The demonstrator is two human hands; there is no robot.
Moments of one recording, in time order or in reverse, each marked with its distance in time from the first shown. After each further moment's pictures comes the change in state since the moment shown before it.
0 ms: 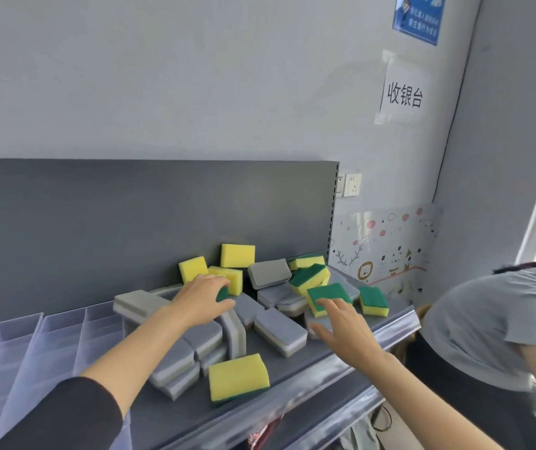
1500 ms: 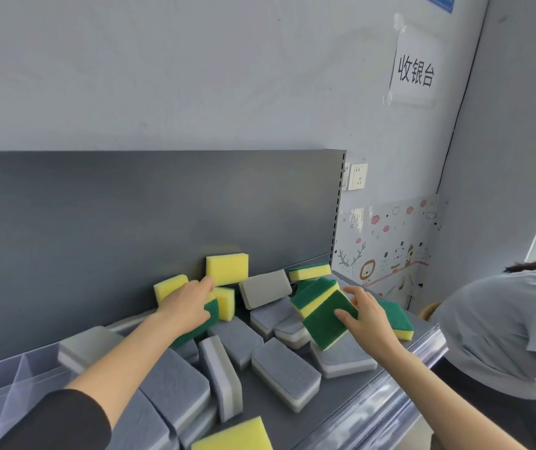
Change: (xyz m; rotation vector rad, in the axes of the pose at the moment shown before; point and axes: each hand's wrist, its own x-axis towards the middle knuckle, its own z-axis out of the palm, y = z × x) left_hand 0.116 -0.047 0.036 0.063 -0.046 -0.057; right_hand 0.101 0.053 0.020 0.341 0.138 0.246
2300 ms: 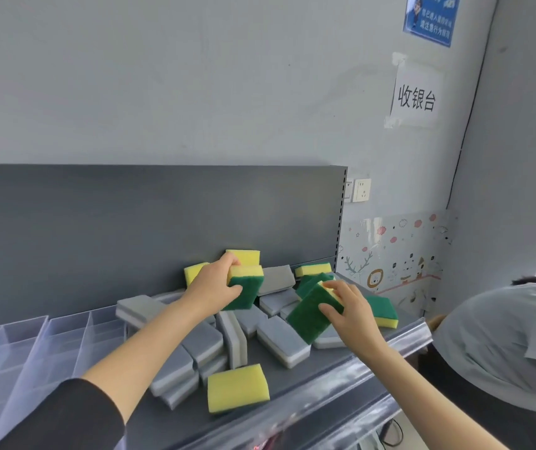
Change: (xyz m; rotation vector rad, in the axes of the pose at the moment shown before) left_hand -0.105 0.065 -0.053 -0.406 0.285 0.040; right_hand -0.082 -0.046 -0.034 0.194 0.026 -0.245
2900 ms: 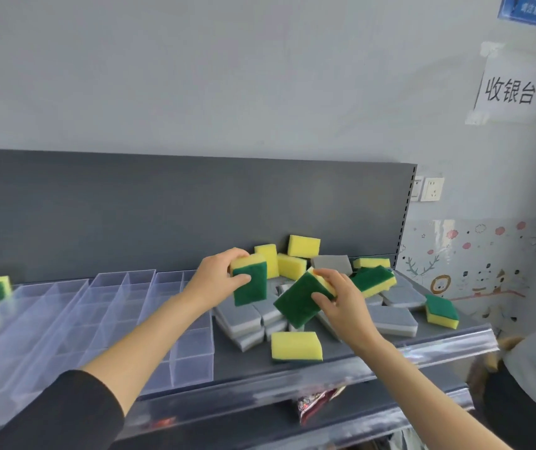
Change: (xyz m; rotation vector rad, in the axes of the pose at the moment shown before) left_hand -0.113 -0.020 -0.072 -0.049 0.134 -0.153; right_hand -0.047 -0.085 0.044 0.125 -0.155 -0.191
